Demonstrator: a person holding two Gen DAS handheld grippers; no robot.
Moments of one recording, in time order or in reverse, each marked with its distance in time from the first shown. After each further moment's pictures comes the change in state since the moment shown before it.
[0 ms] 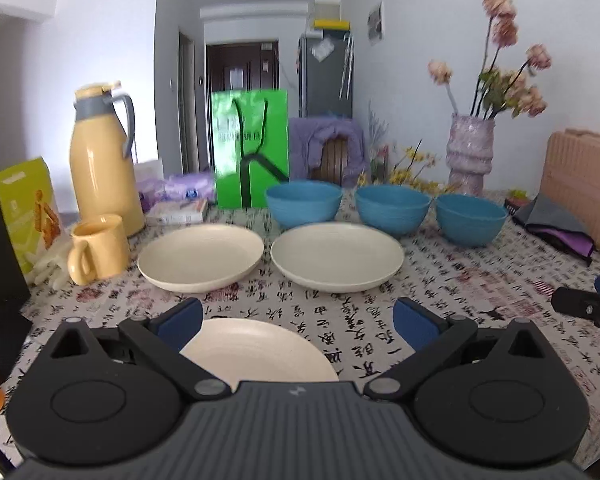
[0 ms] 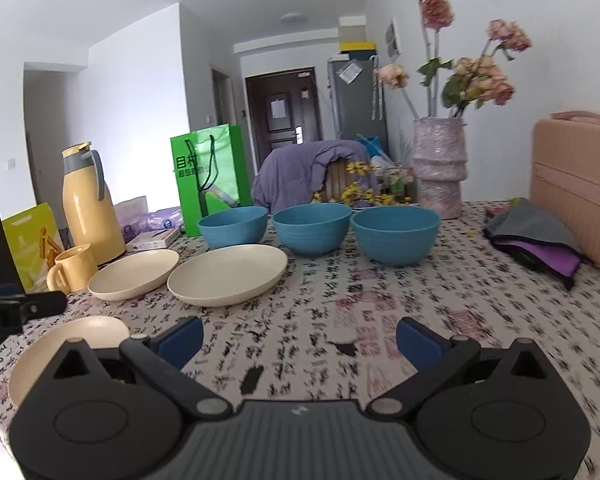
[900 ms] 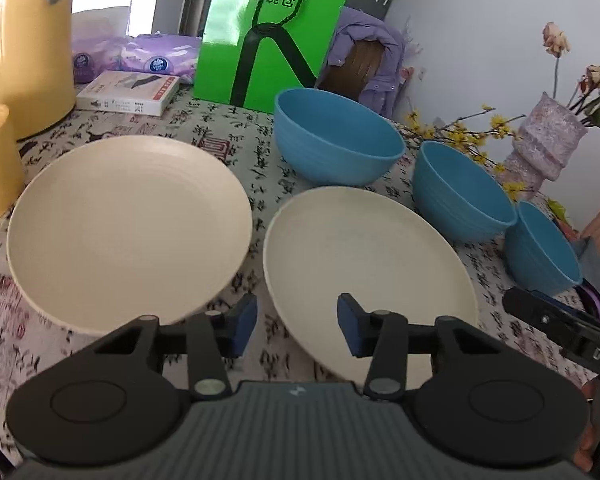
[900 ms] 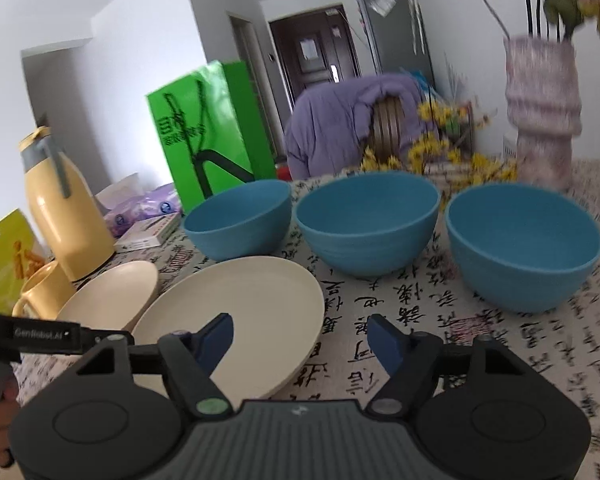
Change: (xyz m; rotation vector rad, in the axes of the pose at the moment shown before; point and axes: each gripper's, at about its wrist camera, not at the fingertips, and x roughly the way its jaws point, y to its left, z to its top) left arm 0.239 0.054 0.062 -0.277 0.357 -0.116; right arm 0.247 -0.007 0.073 0.078 0.202 0.155
